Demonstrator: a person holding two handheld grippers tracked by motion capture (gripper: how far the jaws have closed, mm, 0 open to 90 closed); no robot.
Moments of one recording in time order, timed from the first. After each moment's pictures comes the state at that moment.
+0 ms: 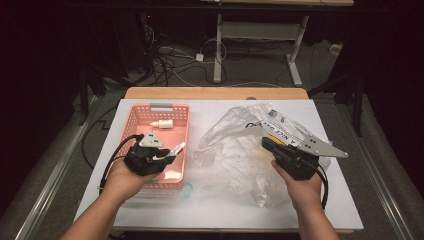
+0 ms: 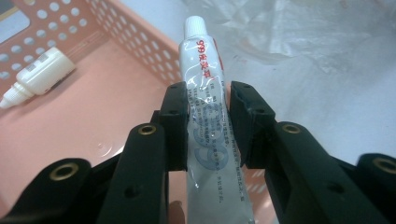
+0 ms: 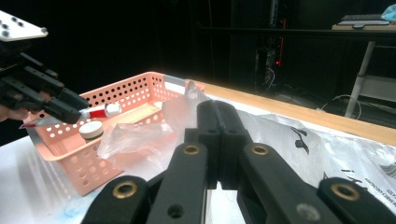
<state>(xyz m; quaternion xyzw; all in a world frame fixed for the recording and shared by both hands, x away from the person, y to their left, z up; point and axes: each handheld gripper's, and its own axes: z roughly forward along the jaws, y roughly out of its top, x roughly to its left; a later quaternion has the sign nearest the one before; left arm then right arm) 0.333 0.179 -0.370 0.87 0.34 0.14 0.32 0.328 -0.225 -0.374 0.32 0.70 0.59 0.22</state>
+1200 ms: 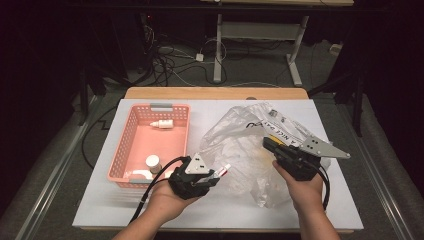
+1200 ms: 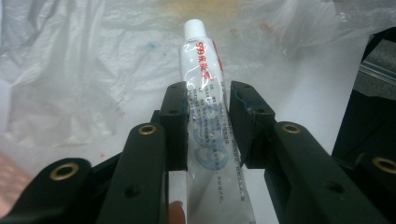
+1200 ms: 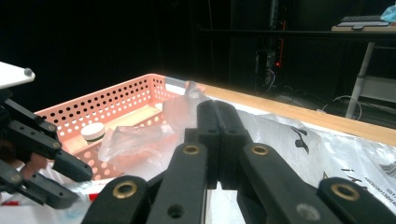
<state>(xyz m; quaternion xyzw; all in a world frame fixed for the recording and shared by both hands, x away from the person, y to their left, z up) 0.302 0.079 -0.398 0.89 0.26 0.09 0.38 0.326 -0.227 -0.373 0.32 0.70 0.60 0.22</state>
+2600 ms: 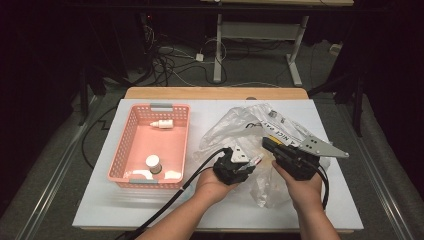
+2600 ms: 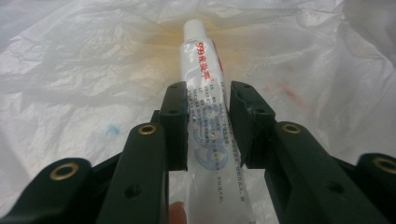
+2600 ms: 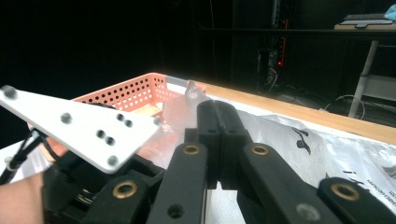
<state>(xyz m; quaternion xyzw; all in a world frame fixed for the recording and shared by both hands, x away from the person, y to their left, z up) 0.360 -0.019 -0.443 0.87 0.25 0.10 0.42 0.328 -0.227 -0.375 0.32 0.70 0.60 0.22</state>
